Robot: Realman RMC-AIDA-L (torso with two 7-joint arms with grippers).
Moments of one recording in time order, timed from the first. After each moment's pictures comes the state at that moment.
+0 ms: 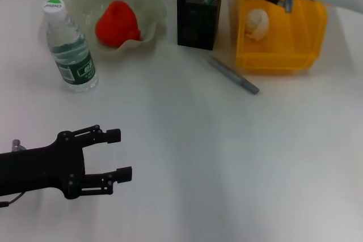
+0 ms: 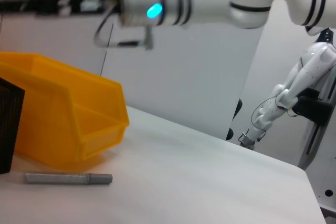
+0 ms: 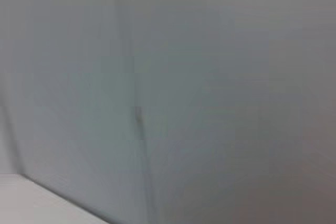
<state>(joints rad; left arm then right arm) -0.35 -2.00 0.76 0.48 1.92 1.78 -1.12 0.77 2.08 -1.48 -0.81 -1.57 -0.48 1.83</state>
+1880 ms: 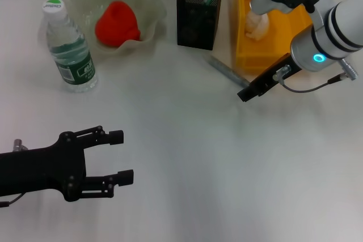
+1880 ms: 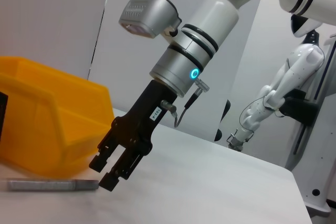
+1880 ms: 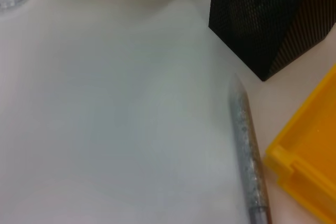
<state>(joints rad) -0.36 -2.00 0.76 0.49 1.92 1.81 -1.13 0.77 2.09 -1.42 -0.98 -2.61 -1.21 2.61</state>
